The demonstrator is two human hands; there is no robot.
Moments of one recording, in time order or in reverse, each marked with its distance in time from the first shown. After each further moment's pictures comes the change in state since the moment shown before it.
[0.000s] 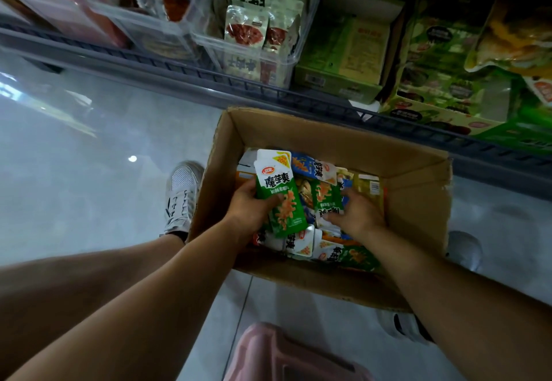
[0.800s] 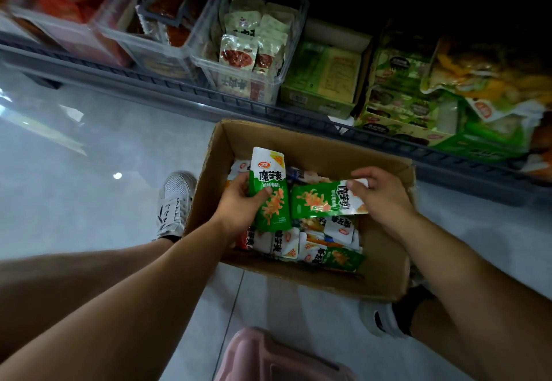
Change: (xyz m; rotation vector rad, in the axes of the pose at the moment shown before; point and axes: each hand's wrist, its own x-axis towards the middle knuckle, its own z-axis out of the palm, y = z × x) left_hand -0.027 0.027 -0.007 -0.006 -0.114 0.144; right_hand -0.044 -0.003 -0.093 0.579 0.180 -0.140
